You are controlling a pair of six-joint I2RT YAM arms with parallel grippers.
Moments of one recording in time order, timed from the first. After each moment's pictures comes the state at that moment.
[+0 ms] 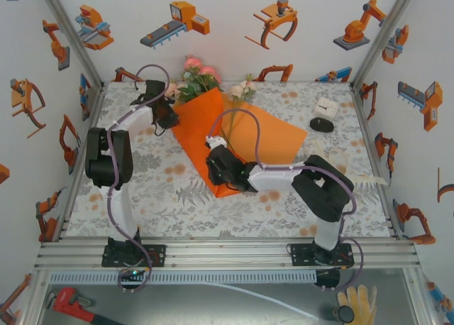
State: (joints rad) left arm -0.22 2.06 1.55 -0.40 -0.01 -0.72; right arm 0.96 1.85 1.02 0.11 0.12 0.43
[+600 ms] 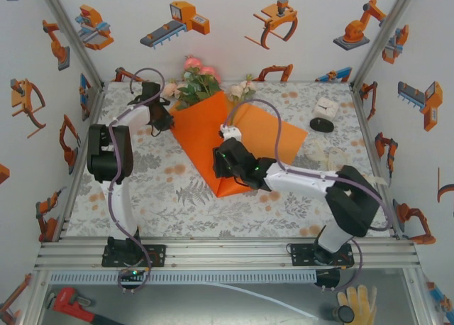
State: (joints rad) left arm -0.17 2.13 1.57 -0.41 -0.01 -0.72; right arm 0.95 1.58 0.99 -0.05 0.23 0.52
